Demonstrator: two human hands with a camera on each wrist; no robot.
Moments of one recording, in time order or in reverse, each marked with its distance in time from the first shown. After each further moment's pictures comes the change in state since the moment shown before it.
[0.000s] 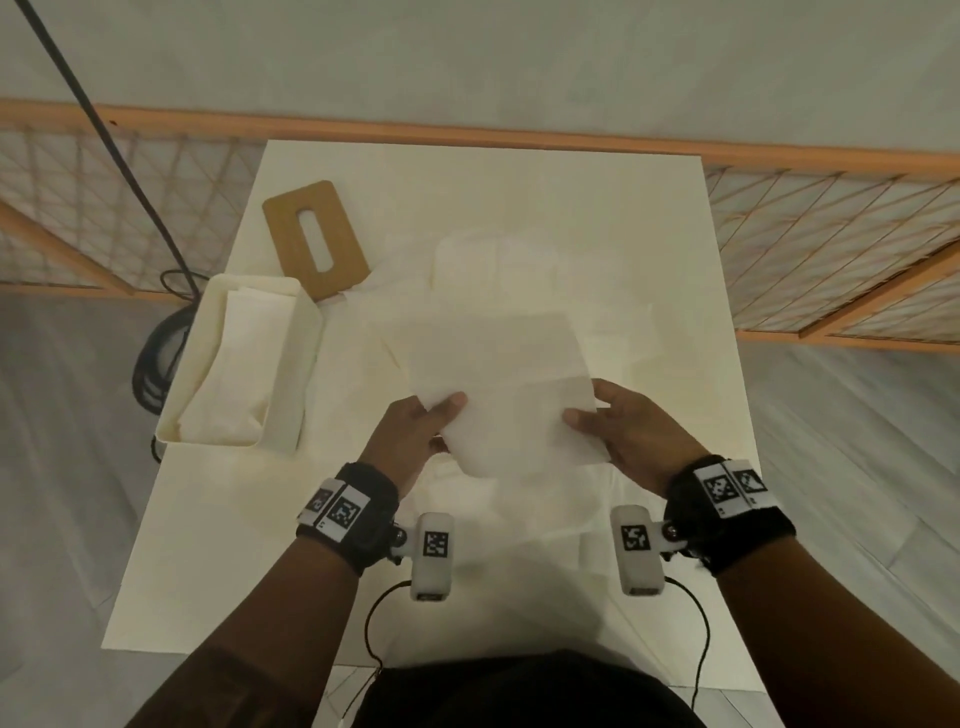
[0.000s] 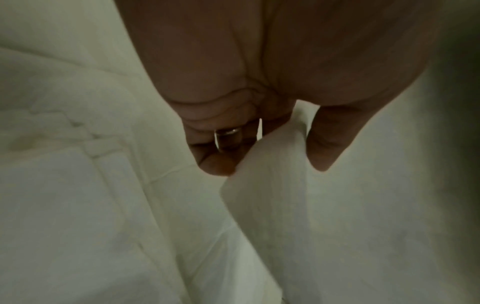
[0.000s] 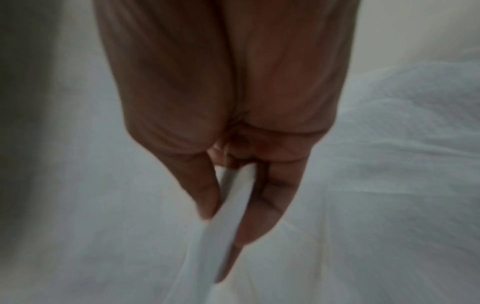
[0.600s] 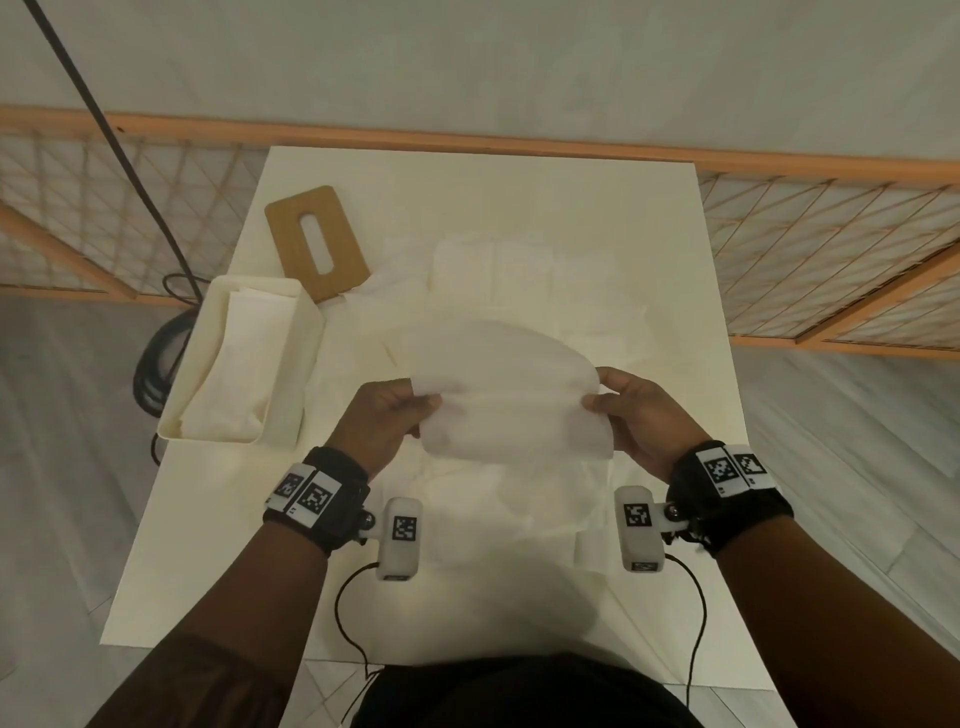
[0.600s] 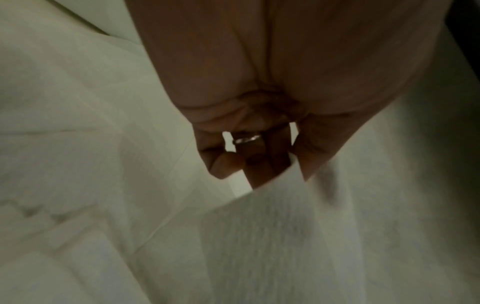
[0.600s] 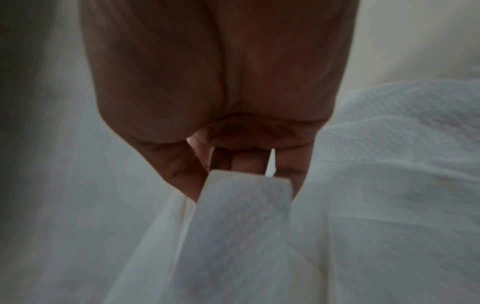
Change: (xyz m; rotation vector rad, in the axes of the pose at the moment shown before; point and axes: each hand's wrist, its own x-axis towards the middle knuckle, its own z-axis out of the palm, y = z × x) left_hand -0.004 0.019 -0.029 0.331 -0.061 0.209; right_hand 0.005 -0.009 -0.014 -0.058 0.088 -0.023
